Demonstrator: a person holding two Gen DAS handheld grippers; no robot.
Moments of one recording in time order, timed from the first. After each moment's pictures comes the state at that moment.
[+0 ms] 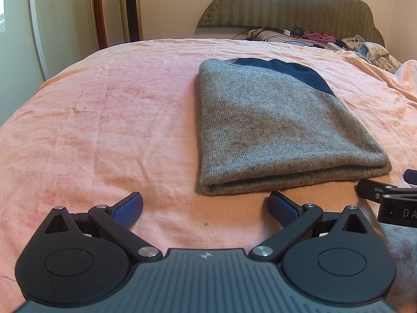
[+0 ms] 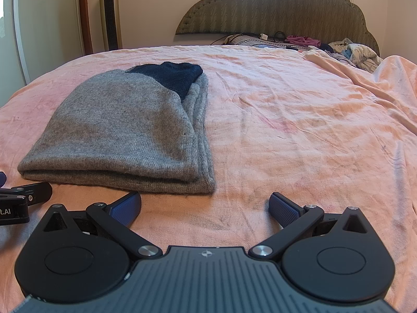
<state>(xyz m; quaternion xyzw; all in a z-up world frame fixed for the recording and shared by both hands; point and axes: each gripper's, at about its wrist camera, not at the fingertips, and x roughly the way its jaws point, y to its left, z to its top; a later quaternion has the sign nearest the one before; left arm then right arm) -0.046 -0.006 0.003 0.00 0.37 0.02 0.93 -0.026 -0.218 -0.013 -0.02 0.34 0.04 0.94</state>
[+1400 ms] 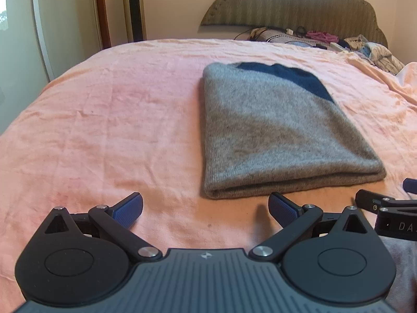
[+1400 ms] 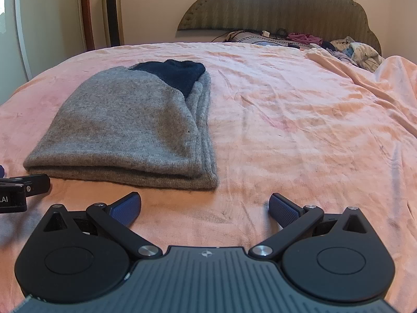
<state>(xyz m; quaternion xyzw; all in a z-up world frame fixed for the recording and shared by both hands) -0.051 -0.007 0.021 0.00 0.37 0.03 0.93 -0.034 -0.217 -0.005 -0.01 0.35 0.05 0.94</state>
